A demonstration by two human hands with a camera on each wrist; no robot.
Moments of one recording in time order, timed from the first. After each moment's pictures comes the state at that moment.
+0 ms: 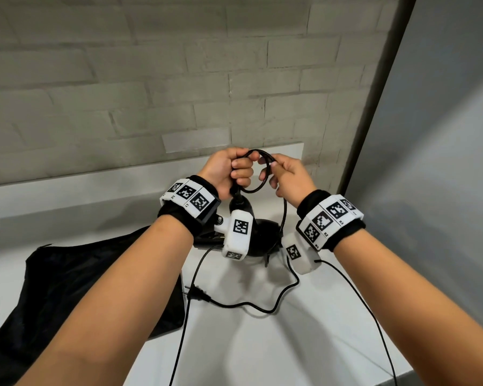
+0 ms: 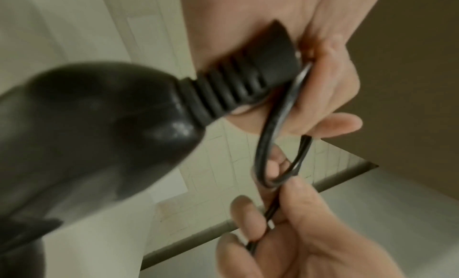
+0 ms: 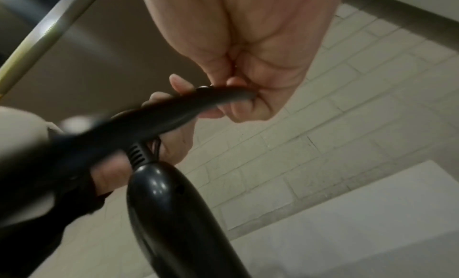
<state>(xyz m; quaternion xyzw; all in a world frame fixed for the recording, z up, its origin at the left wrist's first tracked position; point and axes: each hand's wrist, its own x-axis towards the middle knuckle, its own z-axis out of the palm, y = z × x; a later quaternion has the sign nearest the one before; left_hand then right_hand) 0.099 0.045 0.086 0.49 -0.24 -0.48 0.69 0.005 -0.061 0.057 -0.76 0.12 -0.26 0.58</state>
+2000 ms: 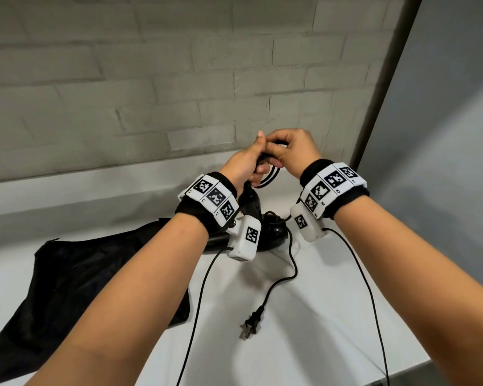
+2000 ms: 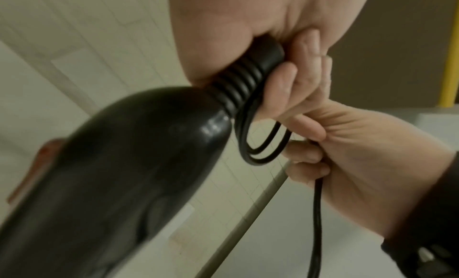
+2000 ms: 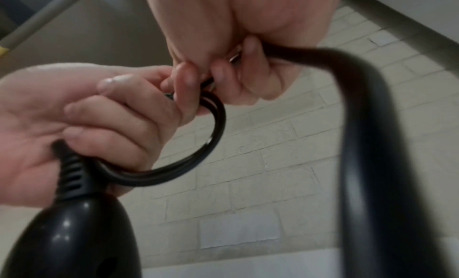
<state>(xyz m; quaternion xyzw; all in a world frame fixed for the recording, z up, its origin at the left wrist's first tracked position) 0.074 0.036 0.086 0.65 -0.32 -0.33 0.60 0.020 -0.076 0.089 -0.83 0.06 -0.30 0.47</state>
